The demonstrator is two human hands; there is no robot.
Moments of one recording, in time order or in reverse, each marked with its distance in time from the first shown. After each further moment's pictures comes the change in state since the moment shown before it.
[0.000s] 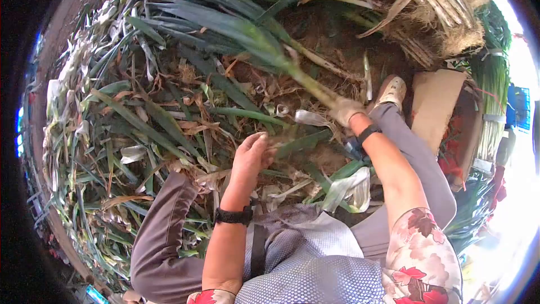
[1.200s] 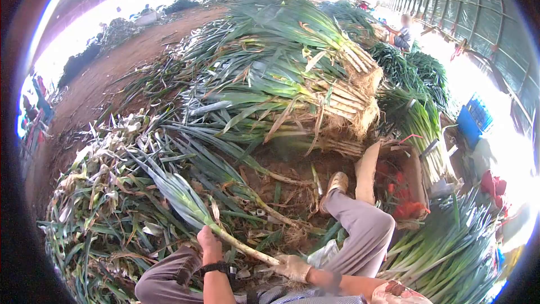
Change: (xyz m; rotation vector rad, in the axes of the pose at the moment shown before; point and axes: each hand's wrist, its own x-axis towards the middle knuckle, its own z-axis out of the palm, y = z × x) left_hand -0.064 0.000 -0.074 -0.436 0.277 0.549; right_hand -0.318 -0.127 0.067 0.819 0.238 -0.494
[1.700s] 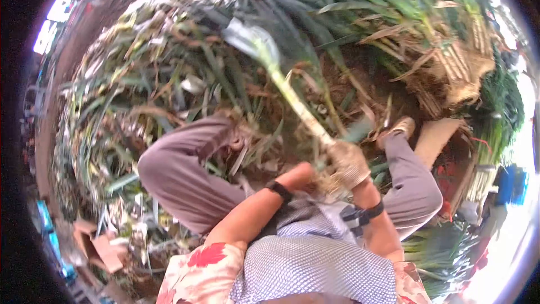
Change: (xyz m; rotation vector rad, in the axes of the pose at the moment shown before) left_hand -0.084 -0.118 -0.021 1.231 -0.995 0.092; right_hand 0.055 -0.061 -0.030 0.340 -0.069 0.178
